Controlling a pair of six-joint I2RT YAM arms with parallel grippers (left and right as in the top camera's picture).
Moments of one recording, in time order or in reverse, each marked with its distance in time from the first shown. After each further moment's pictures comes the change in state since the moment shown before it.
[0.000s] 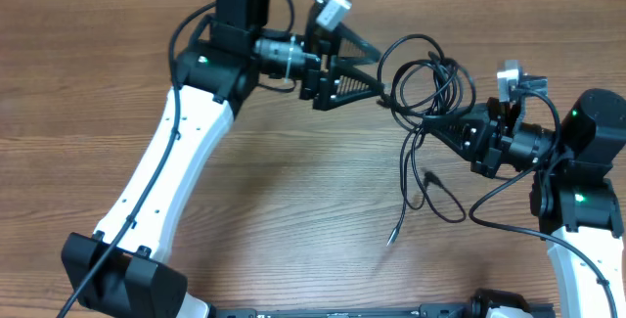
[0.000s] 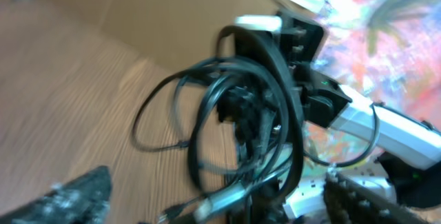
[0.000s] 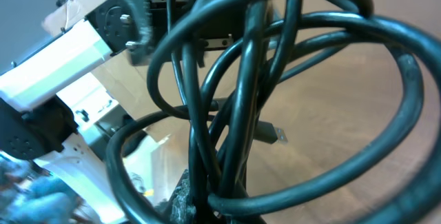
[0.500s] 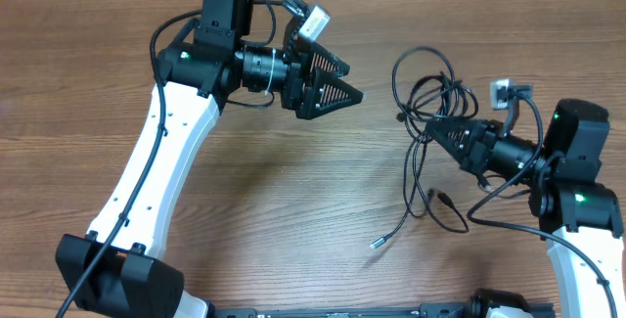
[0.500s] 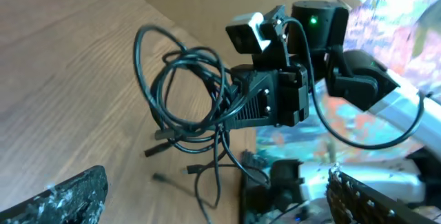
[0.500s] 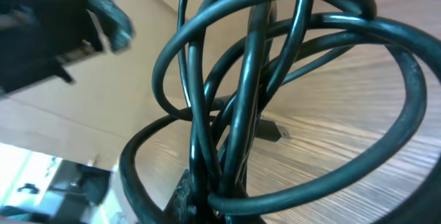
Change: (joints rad) left arm 0.048 0.000 0.000 -0.294 -0.090 0.229; right arm 0.000 0.000 0.000 -0.431 0.368 -0.084
